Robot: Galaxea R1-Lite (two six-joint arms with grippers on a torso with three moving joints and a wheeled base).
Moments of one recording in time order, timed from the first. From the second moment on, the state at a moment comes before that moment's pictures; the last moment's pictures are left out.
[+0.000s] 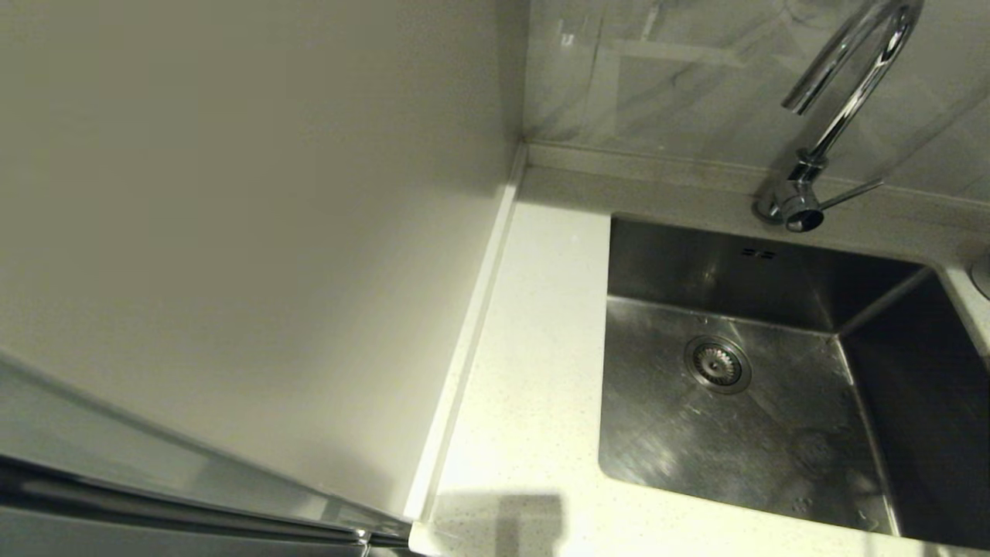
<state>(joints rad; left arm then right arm) 0.00 0.00 0.00 0.00 0.01 -0.02 -0.64 1.56 -0.92 0.08 -0.29 -0.25</state>
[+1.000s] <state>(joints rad) 0.00 0.00 0.00 0.00 0.02 -0.02 -0.70 1.65 -0.87 -0.01 -0.29 -0.27</state>
